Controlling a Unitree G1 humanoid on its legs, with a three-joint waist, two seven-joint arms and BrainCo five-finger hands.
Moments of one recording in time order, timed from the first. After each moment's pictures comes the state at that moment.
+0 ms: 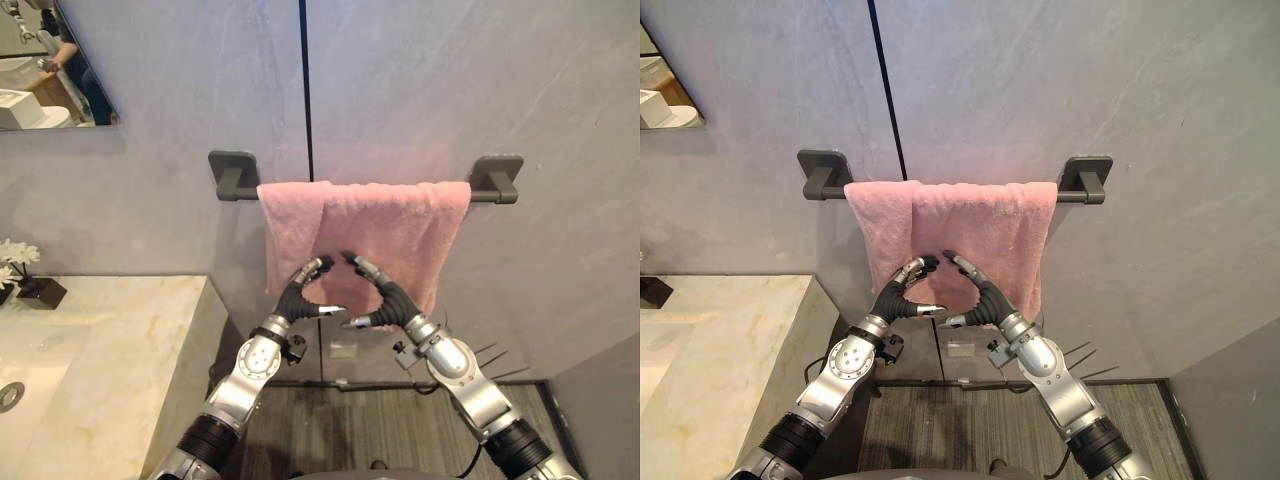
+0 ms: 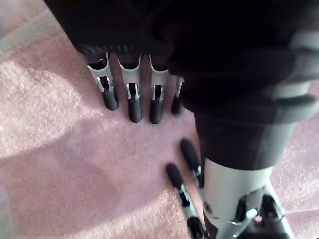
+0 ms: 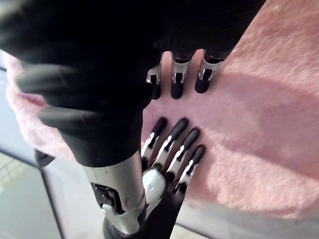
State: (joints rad) left arm -0.12 0.23 -0.34 0.21 0.06 -0.22 0.08; right arm -0.07 -0.33 0.35 0.05 -0.02 -0.25 0.05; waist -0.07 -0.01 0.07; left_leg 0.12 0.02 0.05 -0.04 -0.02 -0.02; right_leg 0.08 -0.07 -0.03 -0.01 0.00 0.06
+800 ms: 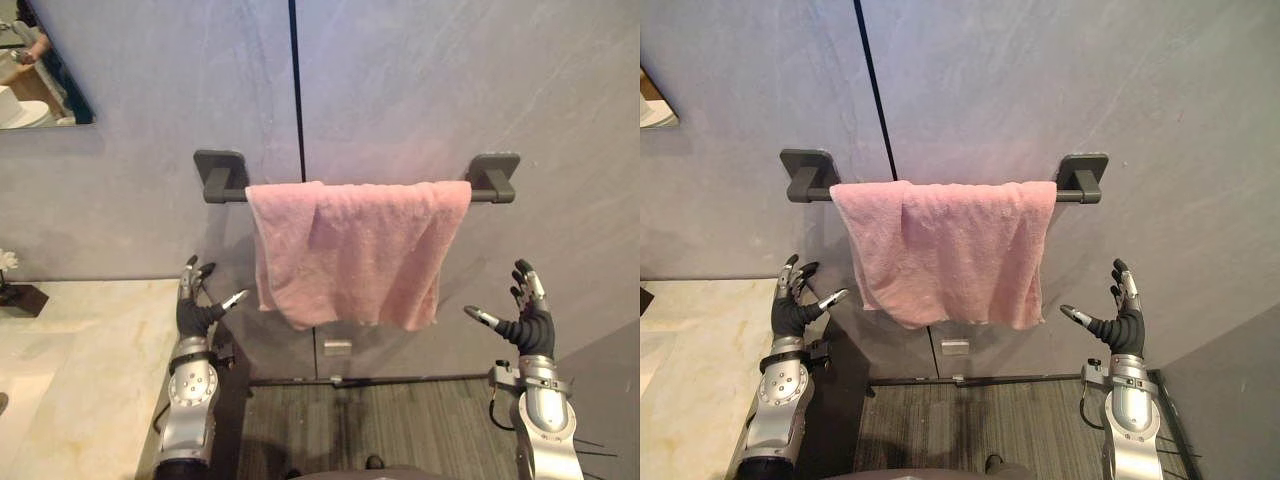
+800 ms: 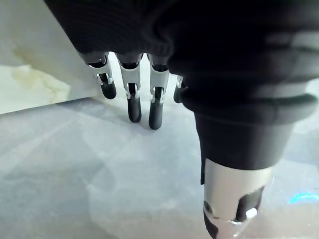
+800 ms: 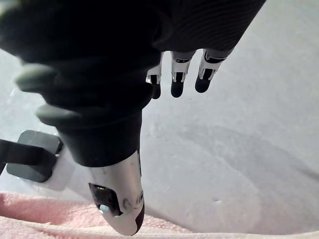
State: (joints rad) left arm 0.14 0.12 0.13 0.08 0.05 -0.22 0.24; right arm 0.28 -0.12 -0.26 -0.11 -0.01 -0.25 -0.08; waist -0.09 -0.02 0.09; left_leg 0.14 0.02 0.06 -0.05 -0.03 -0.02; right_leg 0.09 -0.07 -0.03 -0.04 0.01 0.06
